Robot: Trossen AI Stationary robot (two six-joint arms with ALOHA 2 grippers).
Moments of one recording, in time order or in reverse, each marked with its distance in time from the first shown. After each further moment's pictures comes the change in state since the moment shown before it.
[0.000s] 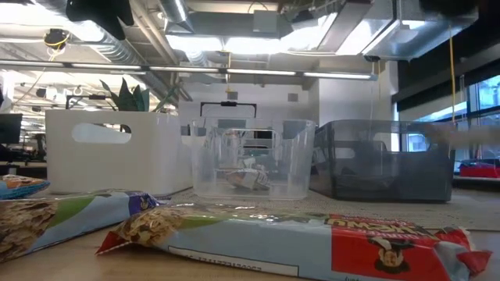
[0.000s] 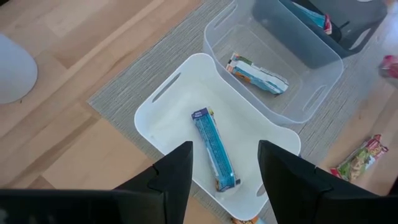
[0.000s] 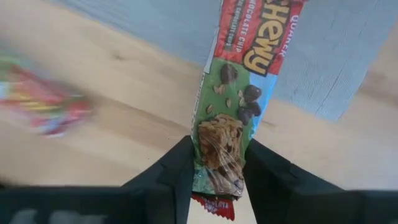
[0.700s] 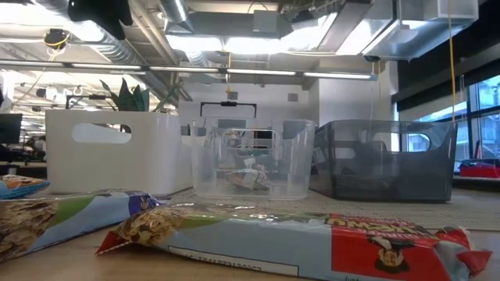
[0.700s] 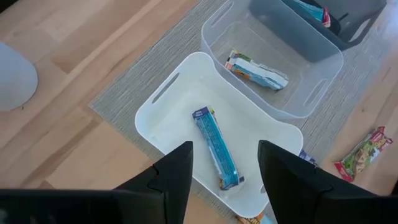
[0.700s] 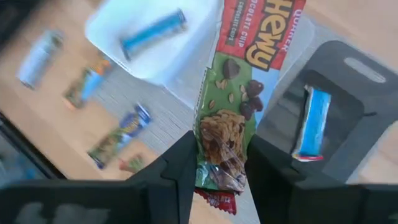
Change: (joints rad) left arm 0.000 0.000 0.000 -0.001 0.006 0.043; right arm -0.265 -0.115 0.517 -0.305 0.339 -0.575
